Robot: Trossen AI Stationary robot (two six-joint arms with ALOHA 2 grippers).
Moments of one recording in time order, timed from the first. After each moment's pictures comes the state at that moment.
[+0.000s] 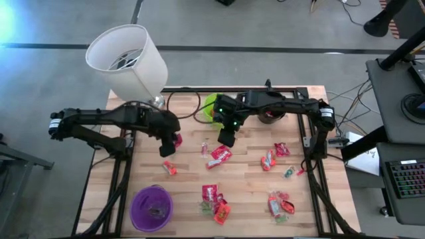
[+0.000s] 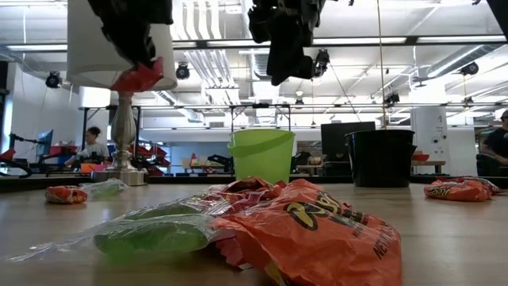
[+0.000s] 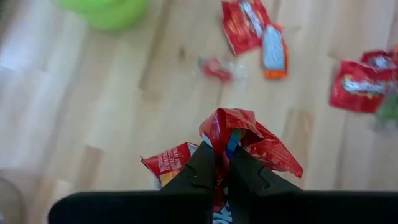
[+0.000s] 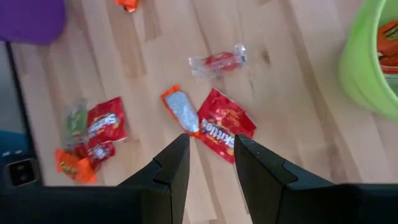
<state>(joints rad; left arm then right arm) 0.05 1.19 1.10 -0.97 -0.08 -0.20 -0.16 1.87 1.78 -1.05 -0.27 0.22</state>
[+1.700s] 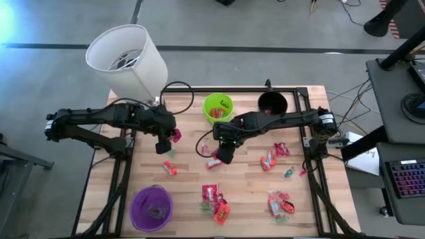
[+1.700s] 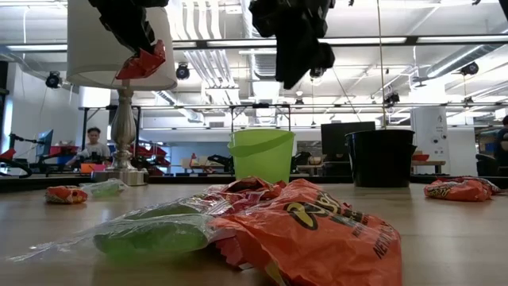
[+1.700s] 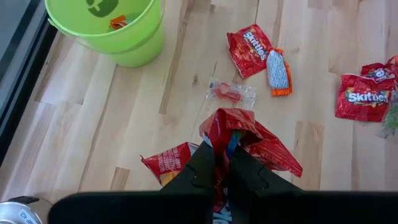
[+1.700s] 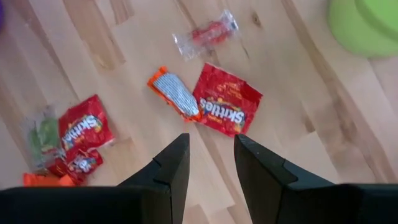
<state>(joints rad) 0.05 1.11 1.12 -0.97 -0.12 -0.11 0.03 1.87 1.73 -1.07 -0.01 0.52</state>
